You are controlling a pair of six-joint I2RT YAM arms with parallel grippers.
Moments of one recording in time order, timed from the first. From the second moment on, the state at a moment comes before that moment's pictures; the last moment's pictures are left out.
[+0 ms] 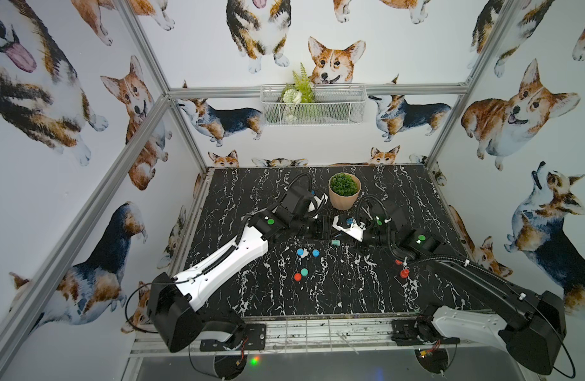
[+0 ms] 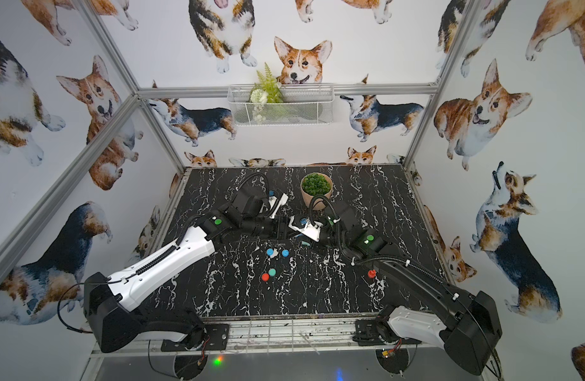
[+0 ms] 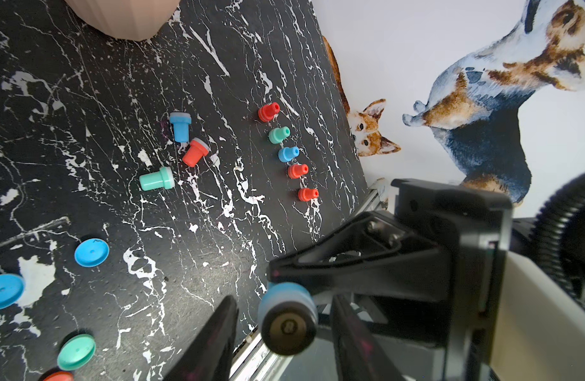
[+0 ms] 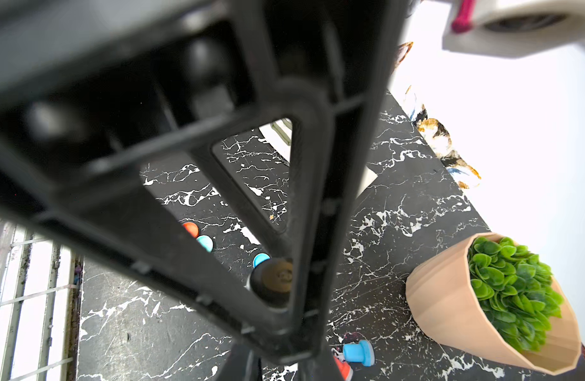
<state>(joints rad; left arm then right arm) -0.78 1.38 1.25 -0.58 0.44 -0.67 0.76 1.13 0.93 -0.39 -0.33 -0.48</state>
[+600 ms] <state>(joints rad) -0.78 1.38 1.26 -0.56 0.48 -0.68 0.76 1.09 0.92 -0.37 -0.33 -0.47</state>
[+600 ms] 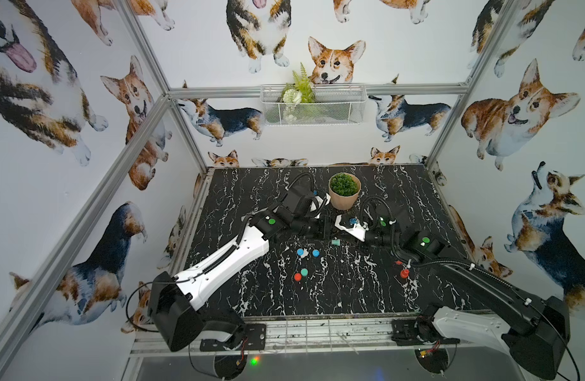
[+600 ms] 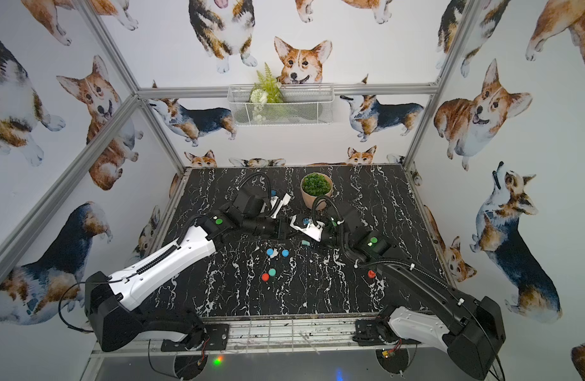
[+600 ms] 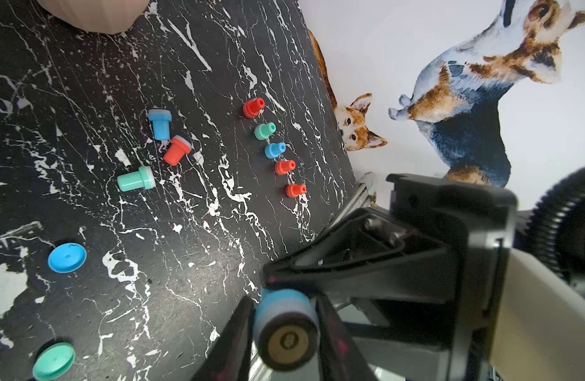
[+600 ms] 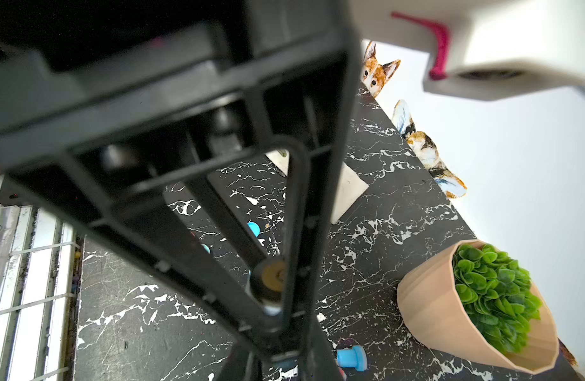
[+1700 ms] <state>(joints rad) -0.77 1.29 1.33 0.06 0.81 -1.10 0.76 0.73 0.93 0.06 -0.39 -0.30</state>
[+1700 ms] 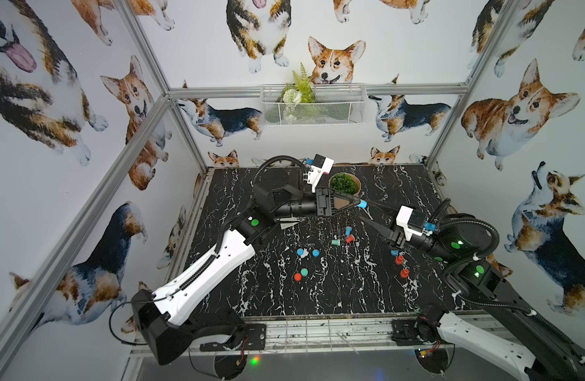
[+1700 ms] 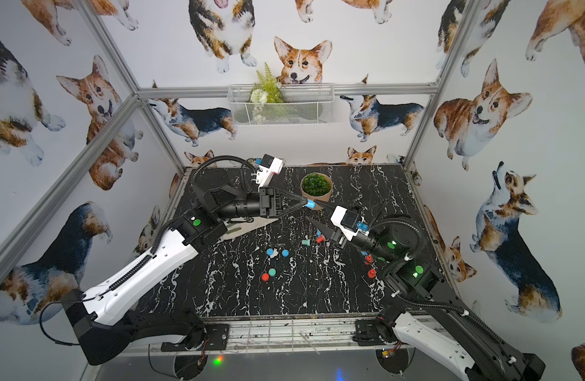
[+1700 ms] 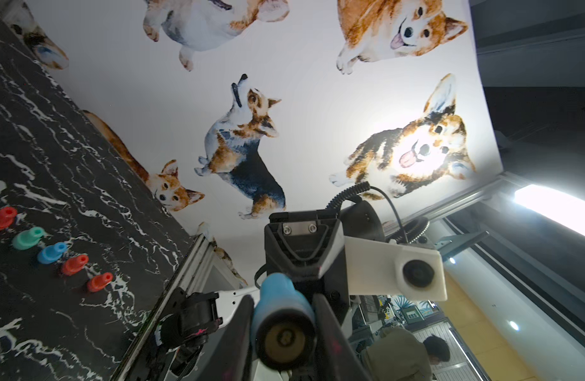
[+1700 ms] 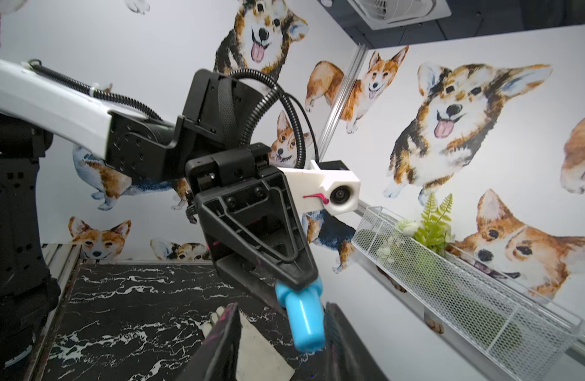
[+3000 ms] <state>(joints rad) -0.77 1.27 1.32 0.28 0.88 -1.25 0.76 0.85 1.05 0.15 -0.46 -0.20</state>
